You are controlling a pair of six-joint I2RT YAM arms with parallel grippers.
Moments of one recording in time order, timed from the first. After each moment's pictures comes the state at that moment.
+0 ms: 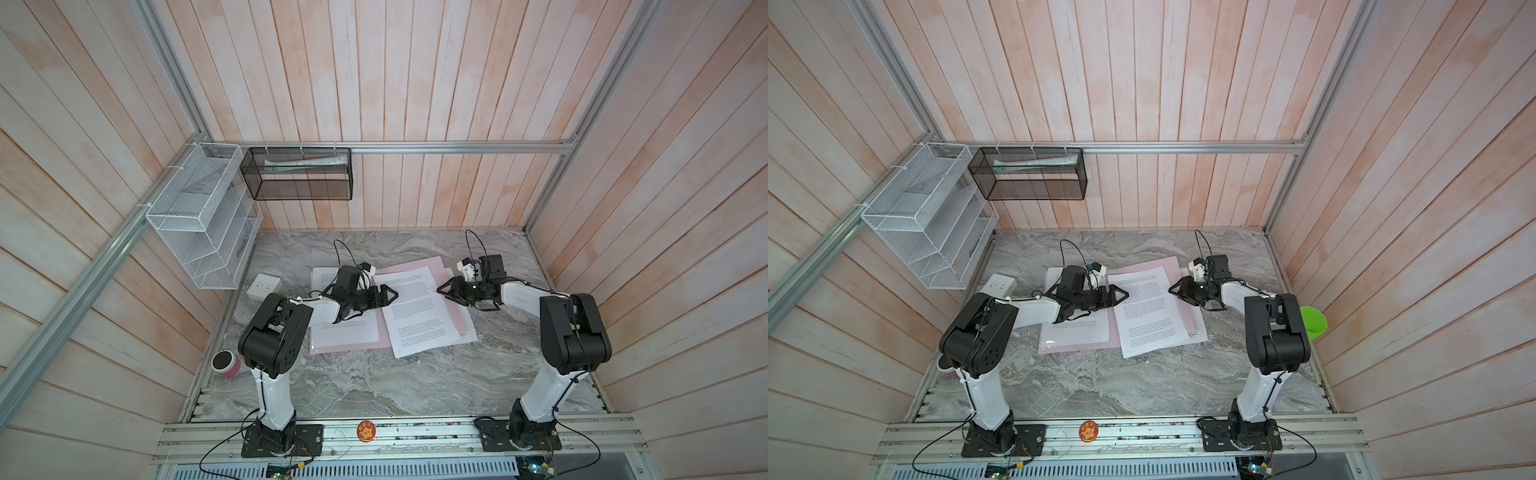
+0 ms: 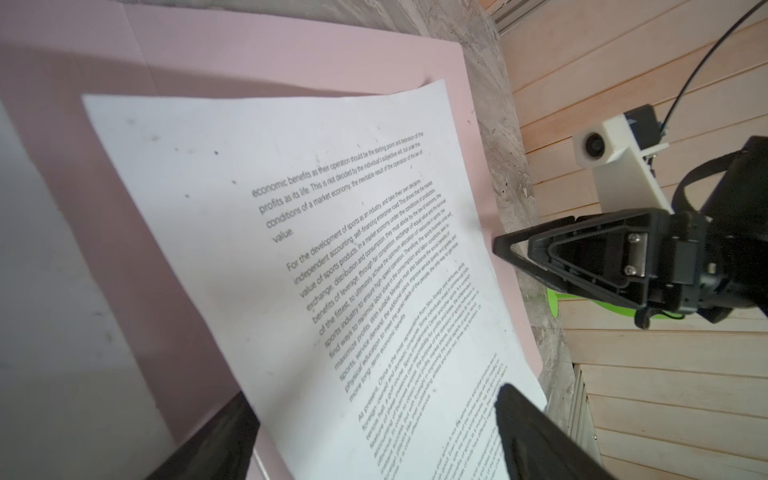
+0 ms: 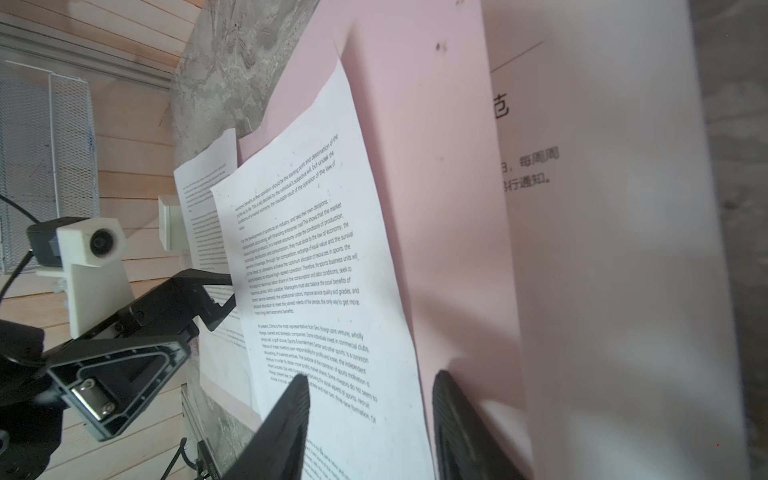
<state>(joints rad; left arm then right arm) -0.43 1.91 0.99 0.27 0.57 -0.59 0.14 1.82 1.04 -0.20 -0.68 0.47</state>
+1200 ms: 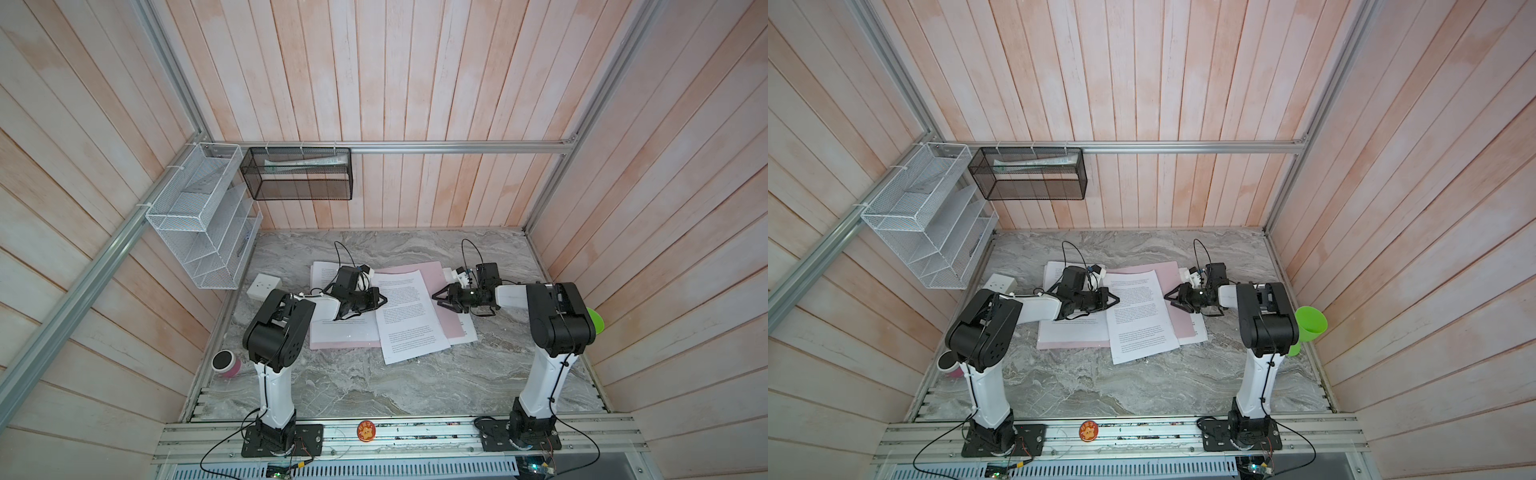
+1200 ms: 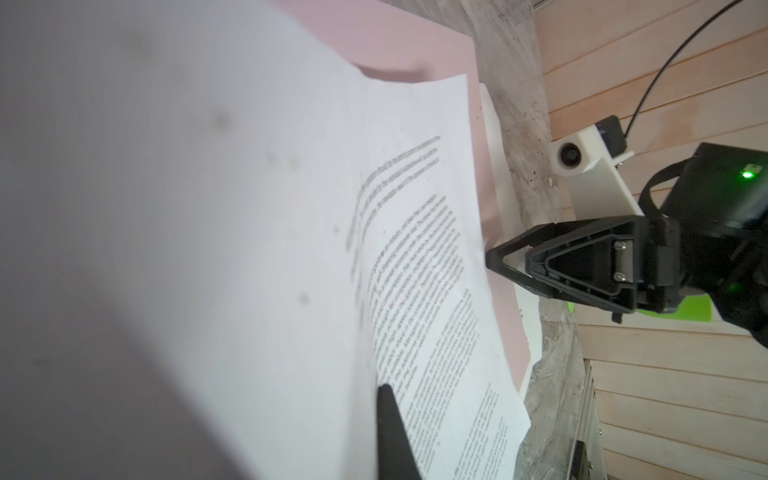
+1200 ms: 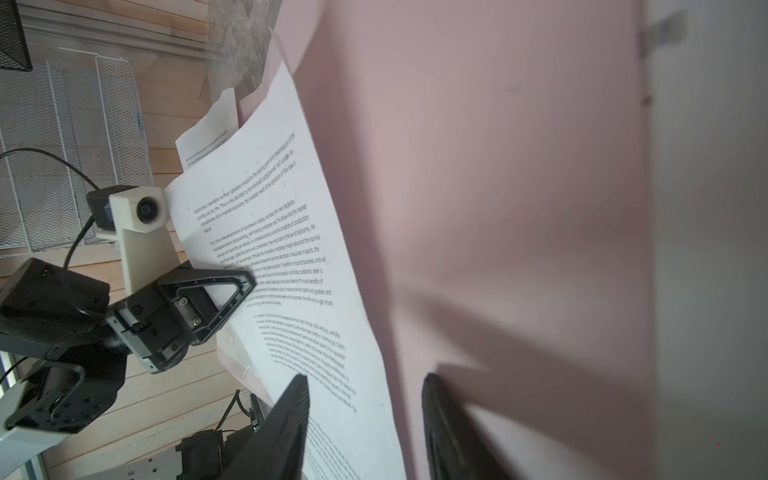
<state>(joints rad) -0.41 1.93 1.01 0.20 0.60 -0.55 0.11 1.97 1.03 -0.08 -0.89 0.51</state>
